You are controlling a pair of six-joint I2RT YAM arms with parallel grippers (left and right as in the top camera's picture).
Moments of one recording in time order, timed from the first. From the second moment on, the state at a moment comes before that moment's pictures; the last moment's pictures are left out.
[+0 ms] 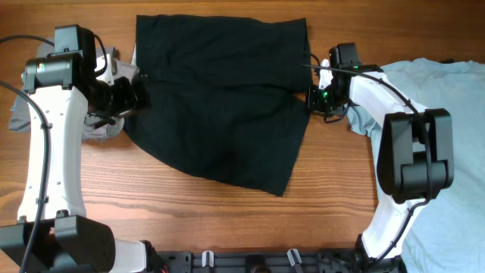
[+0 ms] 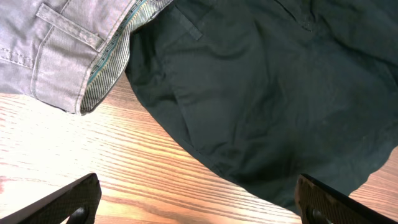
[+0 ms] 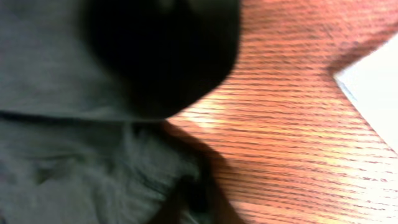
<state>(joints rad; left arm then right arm) 0.13 1.61 1.56 -1.32 0.13 -0.22 0.10 2.05 1.33 -0.67 -0.29 0.22</state>
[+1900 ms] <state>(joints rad) 0.20 1.72 0.93 -0.65 0.06 -0.42 0.03 1.57 0.66 -0.68 -0.56 0.34</state>
